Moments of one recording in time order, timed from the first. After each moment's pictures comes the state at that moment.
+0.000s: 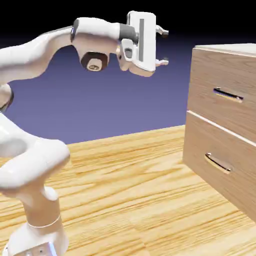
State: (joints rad) arm -0.98 -1.15 0.69 -2.39 1.49 2.68 0.99
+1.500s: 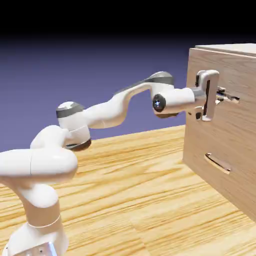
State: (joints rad) arm -1.82 -1.64 1.29 -2.05 2.77 2.37 1.20
